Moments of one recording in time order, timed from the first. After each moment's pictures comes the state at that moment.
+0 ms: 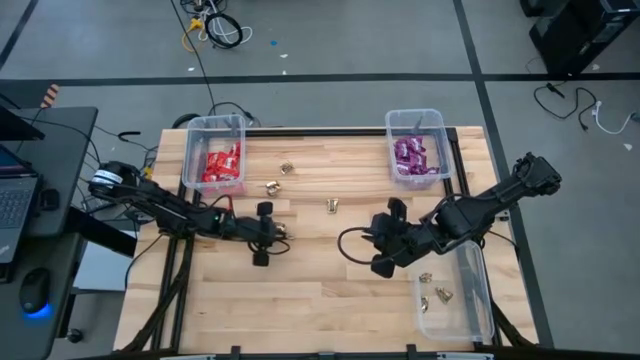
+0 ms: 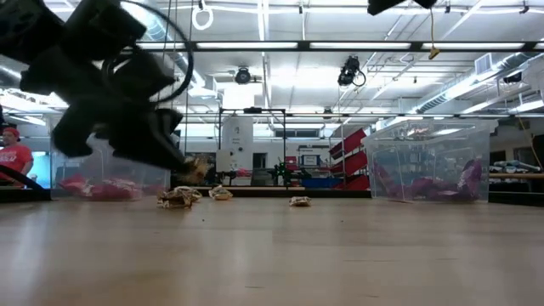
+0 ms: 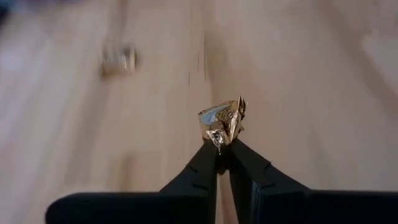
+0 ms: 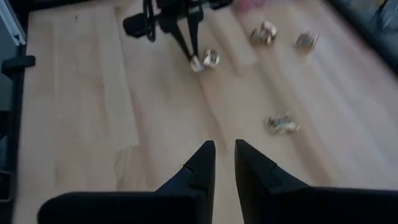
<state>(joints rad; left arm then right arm) -0.22 1.36 0.37 0.37 -0.26 0.05 0.47 1.41 1.29 -0.82 0.52 0.63</state>
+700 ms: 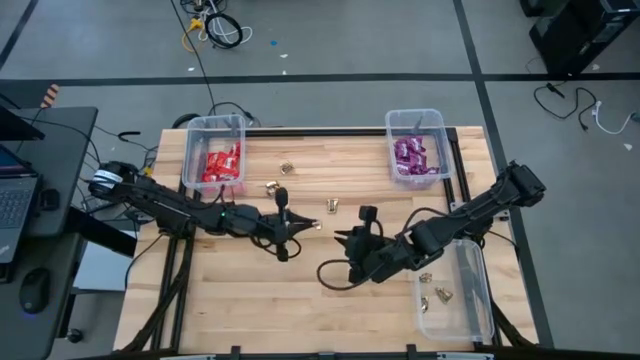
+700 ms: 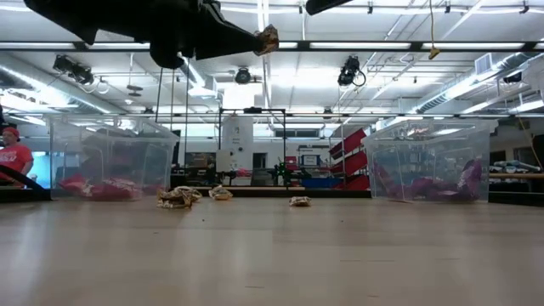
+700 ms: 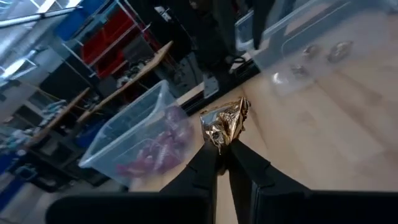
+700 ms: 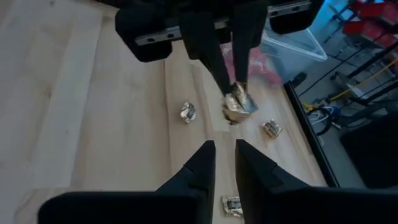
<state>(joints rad) -0.22 1.36 0.62 0.60 -0.34 0.56 0.47 1.59 1.29 -0.48 0.75 0.10</state>
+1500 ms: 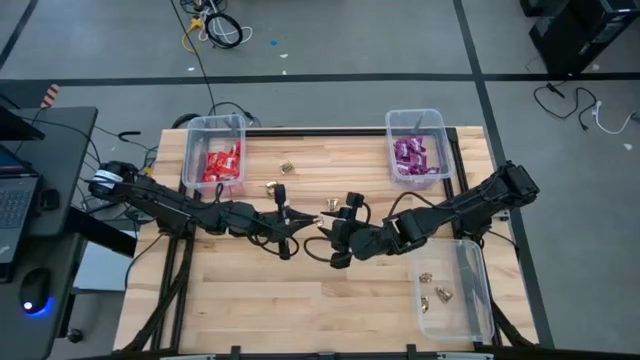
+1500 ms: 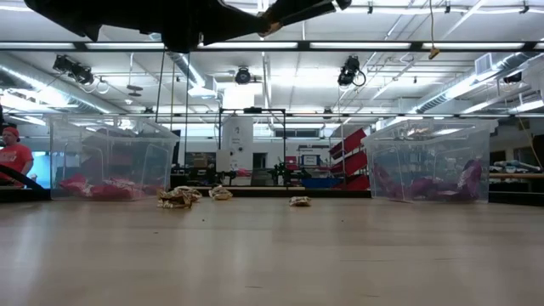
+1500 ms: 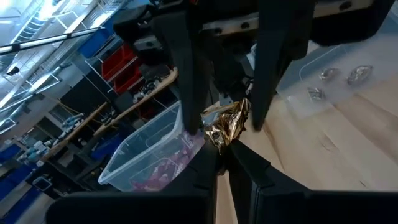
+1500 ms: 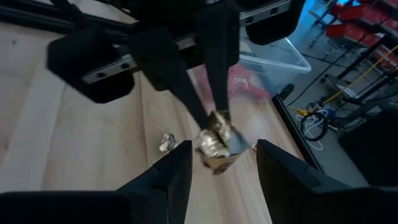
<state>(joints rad) -0.22 1.36 0.63 0.70 -0.35 0.60 0.35 1.64 1.29 -0.27 0.71 0.01</state>
